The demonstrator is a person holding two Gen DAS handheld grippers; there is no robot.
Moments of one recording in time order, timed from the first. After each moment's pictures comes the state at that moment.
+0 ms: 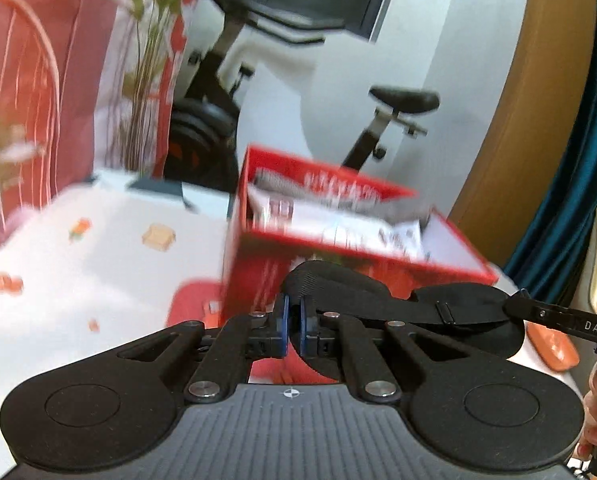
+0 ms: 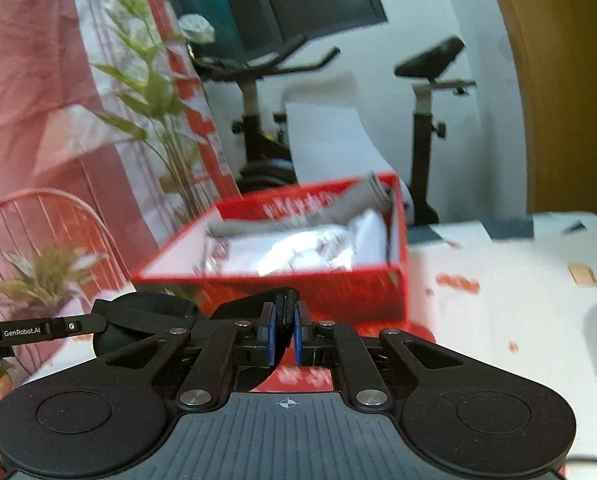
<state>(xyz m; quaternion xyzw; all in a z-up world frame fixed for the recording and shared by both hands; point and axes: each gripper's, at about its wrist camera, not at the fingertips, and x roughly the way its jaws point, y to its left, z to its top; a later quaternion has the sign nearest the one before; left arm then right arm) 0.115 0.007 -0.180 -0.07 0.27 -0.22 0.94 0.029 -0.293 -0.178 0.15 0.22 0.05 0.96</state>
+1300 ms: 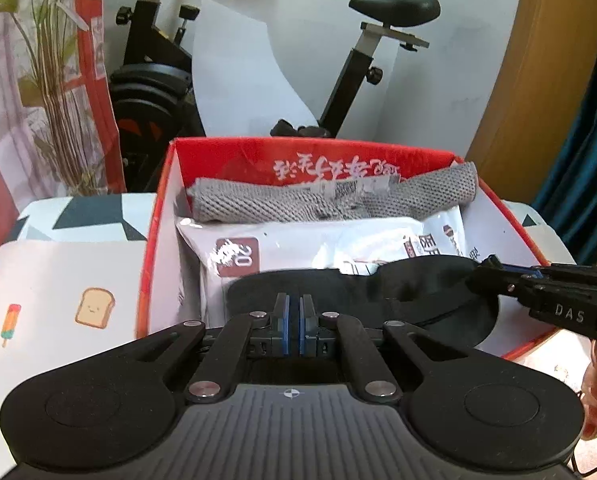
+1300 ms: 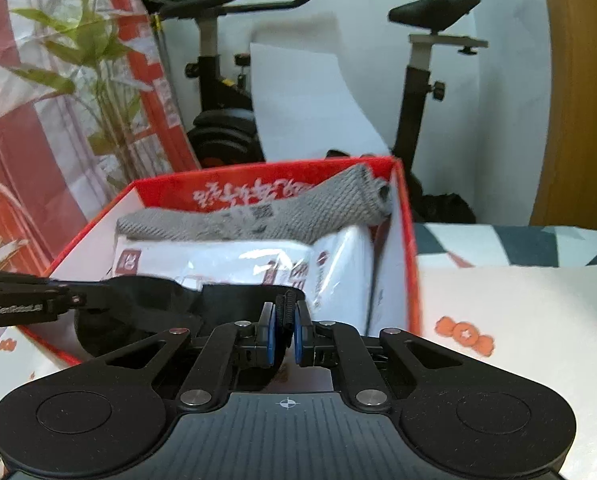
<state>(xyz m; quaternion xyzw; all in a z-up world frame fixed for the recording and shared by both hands) 0.275 -0.094 -0.186 0.04 0.38 -0.24 0.89 0.199 -0.312 -0.206 0.12 0.33 0.01 0.94</state>
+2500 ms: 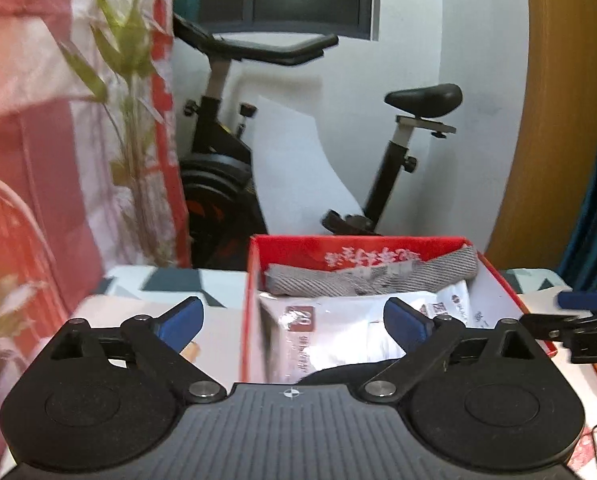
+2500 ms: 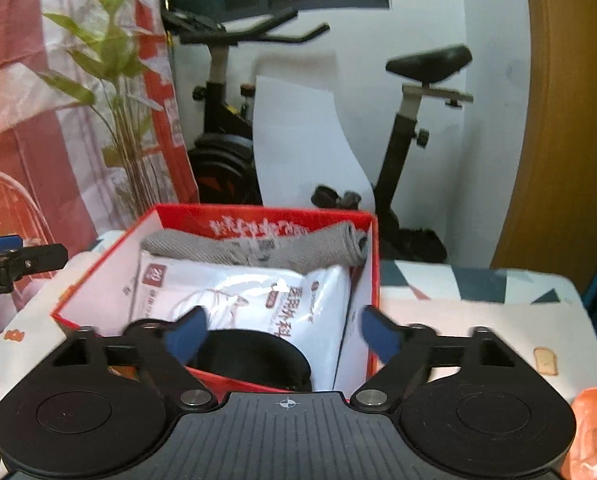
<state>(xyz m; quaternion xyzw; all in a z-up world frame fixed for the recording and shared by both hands) 0.204 -0.061 -0.112 0.05 0.25 -0.16 0.95 0.136 -0.300 -0.132 0.06 0.29 -0.02 0.95</state>
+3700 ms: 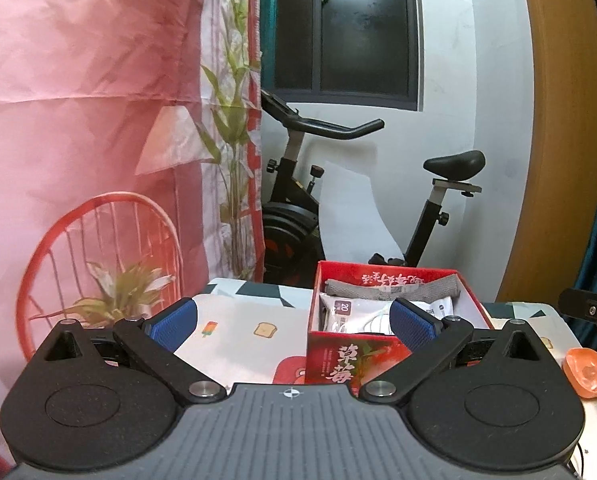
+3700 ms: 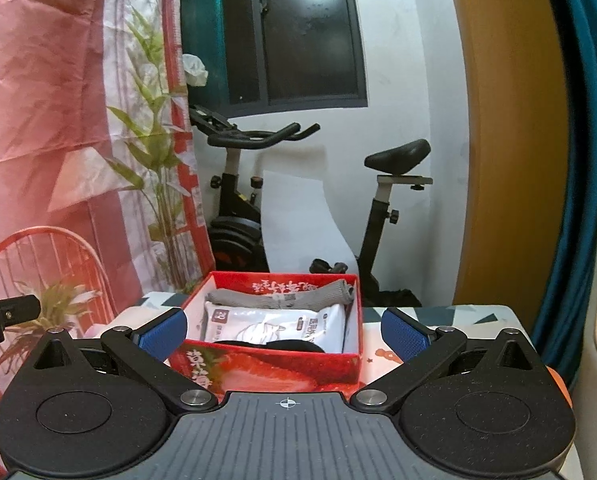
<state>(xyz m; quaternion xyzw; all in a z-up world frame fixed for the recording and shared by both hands) -0.015 -0.001 -0.013 0.02 0.19 -0.06 0.98 -0.072 -0.240 -0.028 0.06 0.18 -0.04 0.98</state>
